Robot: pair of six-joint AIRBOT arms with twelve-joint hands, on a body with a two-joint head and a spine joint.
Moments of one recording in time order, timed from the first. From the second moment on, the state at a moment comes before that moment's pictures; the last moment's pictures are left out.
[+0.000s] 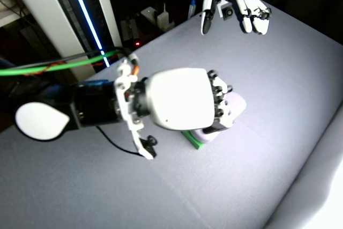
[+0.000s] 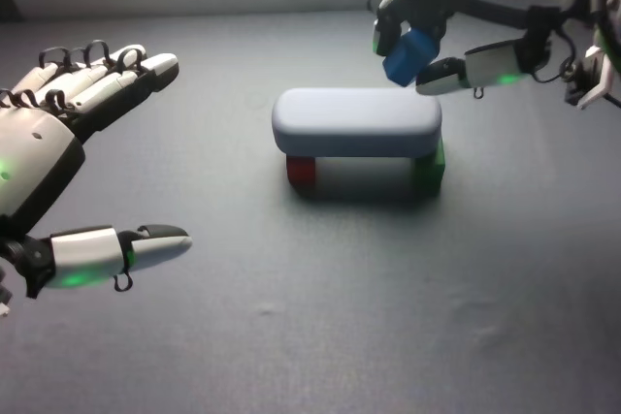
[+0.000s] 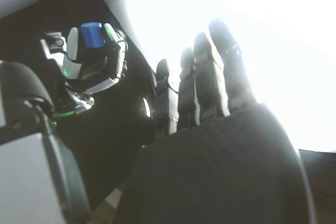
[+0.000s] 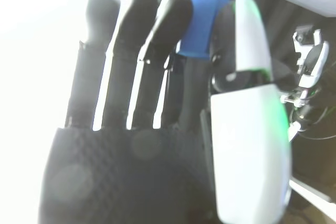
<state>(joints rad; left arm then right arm) 1.19 -0.88 0.88 -0.35 -1.35 0.86 -0.34 -1.28 1.55 -0.59 0.63 -0.32</state>
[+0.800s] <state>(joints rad) 1.17 -0.90 0.89 -0.33 -1.32 0.84 -0.33 -1.36 1.61 -0.69 0.47 -0.32</state>
